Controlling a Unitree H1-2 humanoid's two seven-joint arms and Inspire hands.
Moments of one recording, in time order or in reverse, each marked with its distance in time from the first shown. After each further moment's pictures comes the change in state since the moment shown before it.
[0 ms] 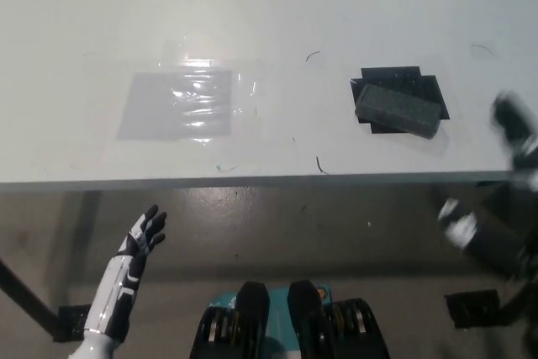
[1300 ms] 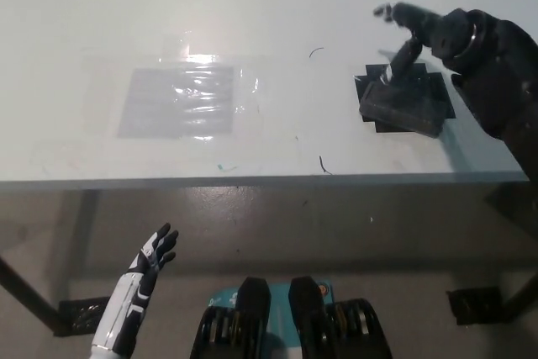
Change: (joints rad) left_arm 0.029 0.007 -0.027 -0.001 0.005 -0.007 -0.021; right_arm -1.156 -0.110 0.570 1.680 -0.229 0.385 0.360
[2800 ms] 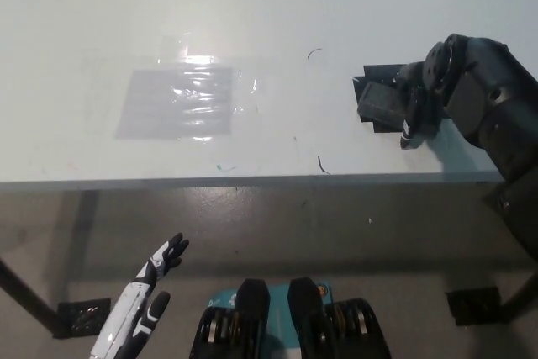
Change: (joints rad) left_arm 0.028 0.068 -0.056 -0.062 0.063 -0.049 -0.001; right_arm -0.022 0.068 0.105 0.230 -0.138 -0.037 0.163
